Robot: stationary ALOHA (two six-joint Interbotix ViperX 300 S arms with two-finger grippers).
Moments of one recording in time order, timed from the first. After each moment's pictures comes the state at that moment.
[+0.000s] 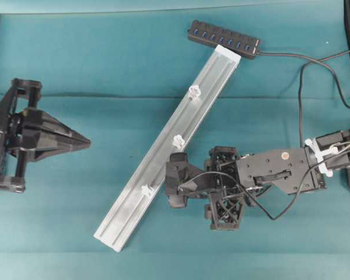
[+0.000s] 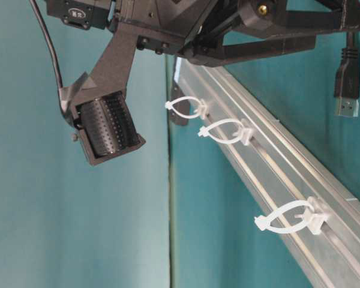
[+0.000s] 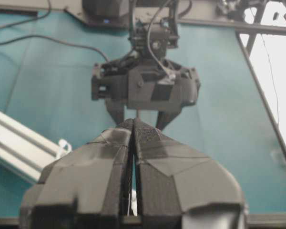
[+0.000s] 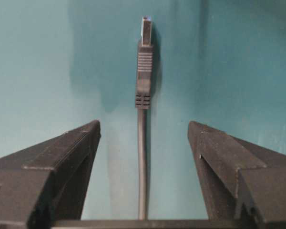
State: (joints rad) left arm -0.07 -0.77 0.93 0.02 -0.02 -0.11; right arm 0.16 0.20 0.46 0.02 0.67 0.17
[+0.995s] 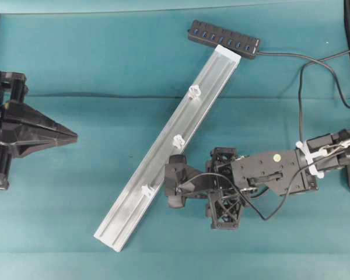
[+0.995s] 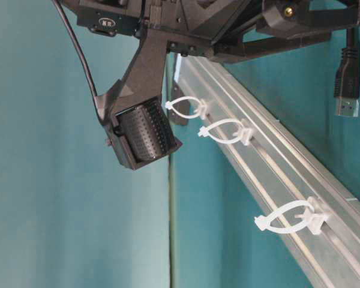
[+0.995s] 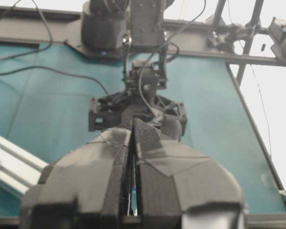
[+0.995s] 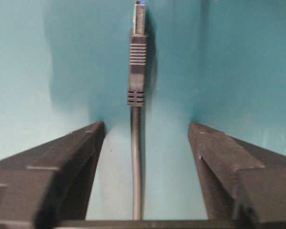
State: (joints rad) left arm -0.07 -0.84 0.93 0.02 -0.03 -0.11; right arm 0.16 0.25 0.45 0.05 0.70 0.17
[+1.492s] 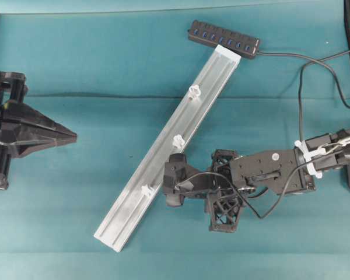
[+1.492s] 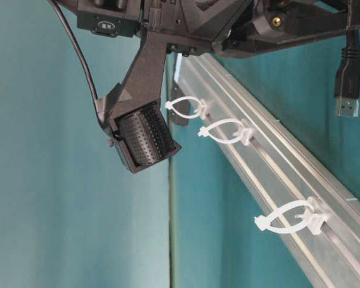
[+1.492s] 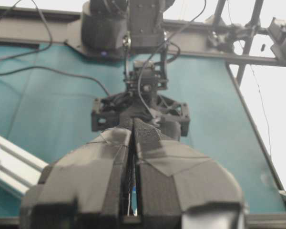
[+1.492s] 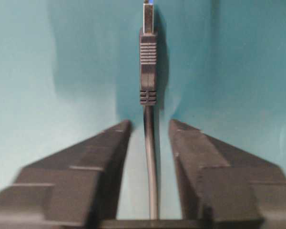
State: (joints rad) left arm -0.07 -0.84 0.93 0.02 -0.03 -0.11; right arm 0.16 0.25 0.44 0.10 0.73 0.17
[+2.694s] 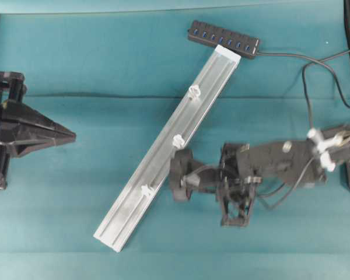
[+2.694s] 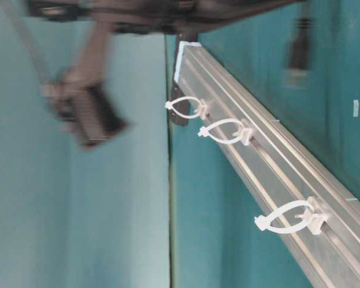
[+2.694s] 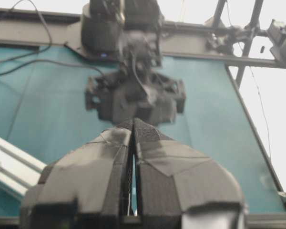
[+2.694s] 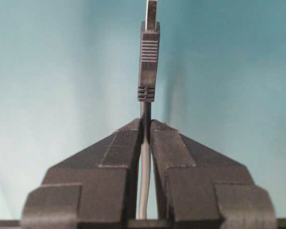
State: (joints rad) left arm -0.07 -0.85 0.93 0.02 -0.03 -0.11; right arm 0.10 0.13 0.41 0.10 0.96 0.09
